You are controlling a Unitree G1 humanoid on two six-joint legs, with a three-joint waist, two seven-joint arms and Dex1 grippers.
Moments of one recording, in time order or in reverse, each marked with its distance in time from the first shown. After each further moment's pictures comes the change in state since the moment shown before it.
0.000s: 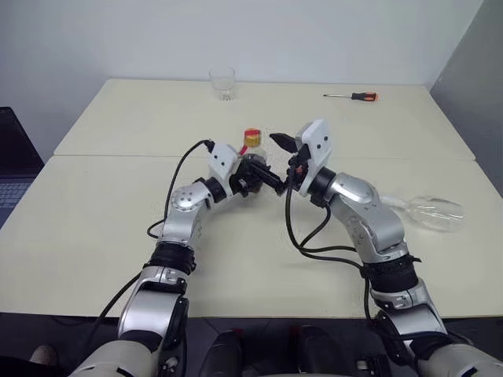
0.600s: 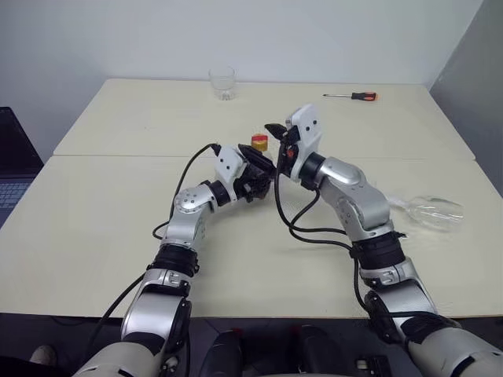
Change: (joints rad) left arm 0.008 -0.009 -0.002 -0.011 -0.002 0.017 -0.051; right arm -0.144 0.043 -0.039 0.204 -0.007 -0.020 -0.008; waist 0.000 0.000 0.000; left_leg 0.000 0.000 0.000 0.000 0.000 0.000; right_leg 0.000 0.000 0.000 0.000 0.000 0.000
